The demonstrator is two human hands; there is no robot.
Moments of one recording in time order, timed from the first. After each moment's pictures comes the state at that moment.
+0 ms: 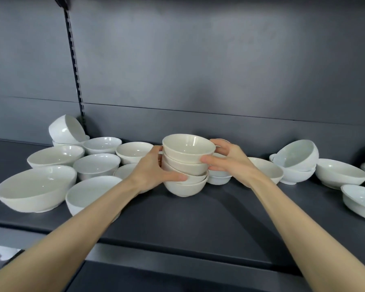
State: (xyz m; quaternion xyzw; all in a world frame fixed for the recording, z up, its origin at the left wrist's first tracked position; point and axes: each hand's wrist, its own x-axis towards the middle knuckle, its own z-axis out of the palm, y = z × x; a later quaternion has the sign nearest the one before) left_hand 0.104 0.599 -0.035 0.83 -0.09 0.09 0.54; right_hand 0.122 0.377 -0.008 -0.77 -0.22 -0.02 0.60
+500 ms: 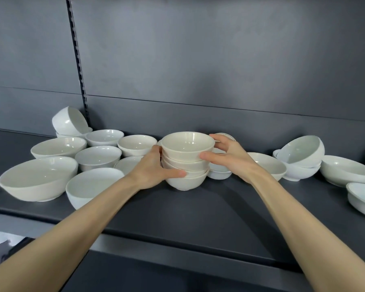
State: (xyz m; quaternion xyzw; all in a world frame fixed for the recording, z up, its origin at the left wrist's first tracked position) left_hand 0.104 0.595 -0.046 0.86 -0.08 0.11 0.48; right_hand 0.125 0.376 -0.010 -0.81 -0.20 -0.02 0.54
